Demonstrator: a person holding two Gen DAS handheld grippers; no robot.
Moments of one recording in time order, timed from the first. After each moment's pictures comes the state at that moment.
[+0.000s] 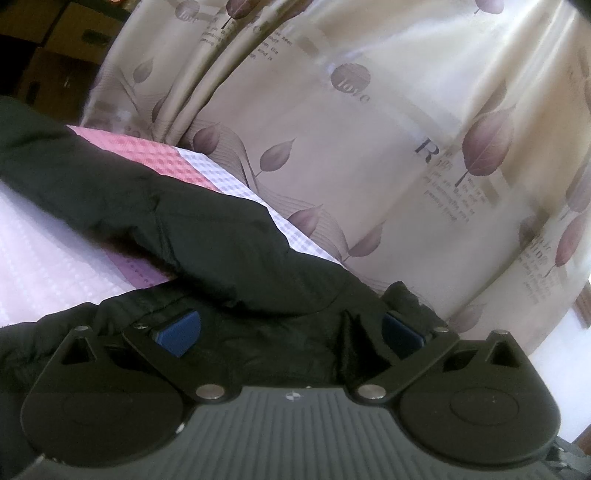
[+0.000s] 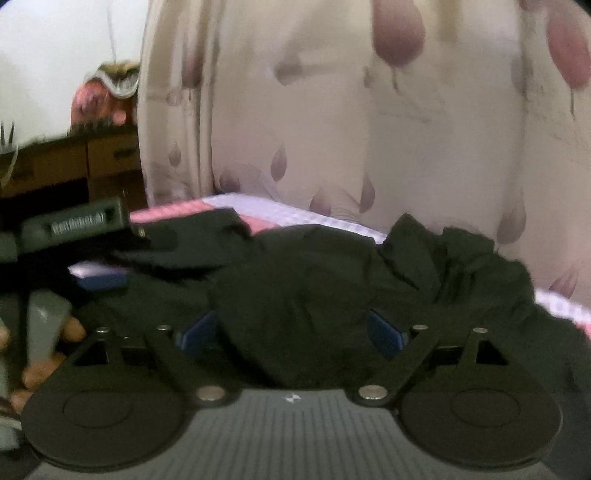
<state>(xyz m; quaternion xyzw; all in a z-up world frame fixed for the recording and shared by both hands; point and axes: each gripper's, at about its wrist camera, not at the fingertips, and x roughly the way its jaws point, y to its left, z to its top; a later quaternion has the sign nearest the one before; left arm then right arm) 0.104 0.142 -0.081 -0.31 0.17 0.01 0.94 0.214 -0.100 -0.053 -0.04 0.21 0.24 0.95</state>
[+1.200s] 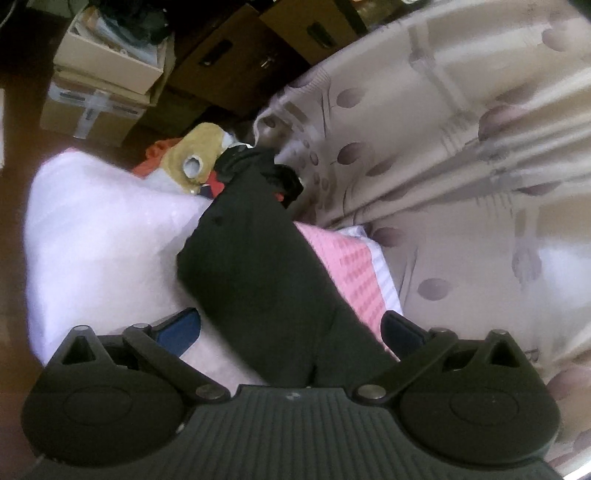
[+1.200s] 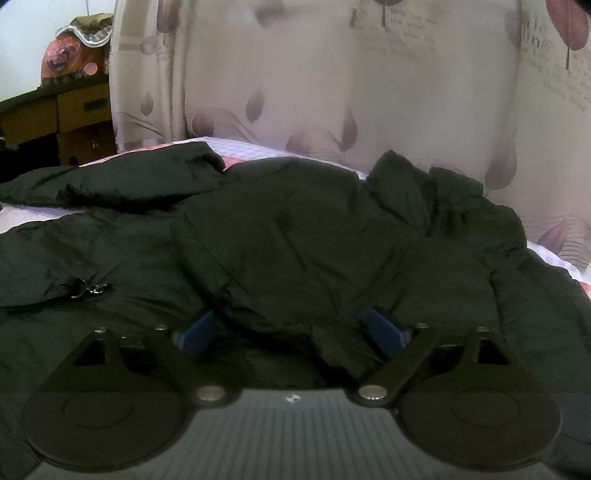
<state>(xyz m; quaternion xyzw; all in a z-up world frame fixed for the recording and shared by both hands) 0.079 0.449 -0.087 -0.53 0.23 0.14 0.81 0.222 -0.087 -0.094 -0.10 0.28 0.18 0.94</state>
